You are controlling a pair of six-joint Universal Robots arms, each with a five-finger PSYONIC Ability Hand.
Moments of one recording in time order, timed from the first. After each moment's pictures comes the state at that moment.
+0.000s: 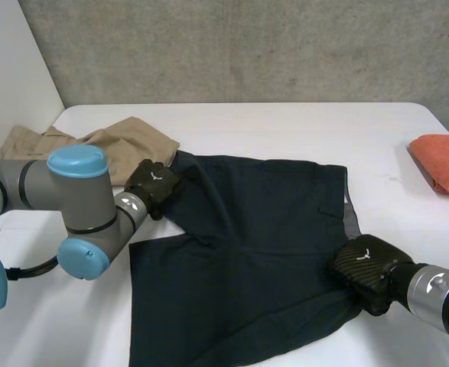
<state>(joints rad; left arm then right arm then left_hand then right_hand) 4.31 -2.38 -1.22 3.28 -1.45 3.74 1.70 -1.35 1.92 0.22 1.11 2.25 0.71 0.70 0.70 0.70 0.52 0.99 1.18 1.19 1.19 1.00</state>
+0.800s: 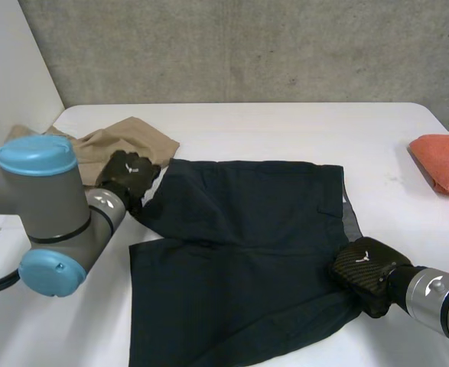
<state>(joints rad) 4.31 -2.11 -1.46 3.28 -1.56 3.71 1.70 -1.34 1.93 0.20 1.11 2.25 0.70 0.70 0.70 0.69 0.51 0.99 1.18 1.19 1.19 1.00</state>
